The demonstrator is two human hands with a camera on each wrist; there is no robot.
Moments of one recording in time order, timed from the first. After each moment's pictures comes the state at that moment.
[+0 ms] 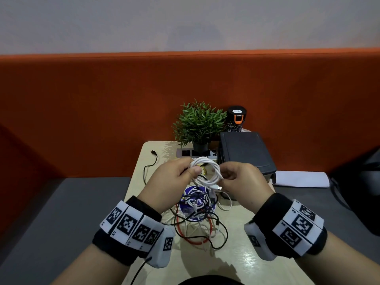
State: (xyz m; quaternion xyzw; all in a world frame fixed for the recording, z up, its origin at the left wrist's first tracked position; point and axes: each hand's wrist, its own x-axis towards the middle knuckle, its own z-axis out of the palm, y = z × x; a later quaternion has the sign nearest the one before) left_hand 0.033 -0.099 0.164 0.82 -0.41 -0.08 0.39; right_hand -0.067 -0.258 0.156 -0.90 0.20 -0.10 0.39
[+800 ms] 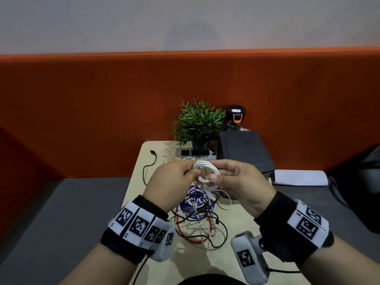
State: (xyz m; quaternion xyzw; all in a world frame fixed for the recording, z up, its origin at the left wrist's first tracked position) left_hand 0.030 -0.105 0.163 0.85 -0.39 -0.10 0.33; right_hand -0.073 -0.247 0.160 -0.59 0.15 -0.08 0.79
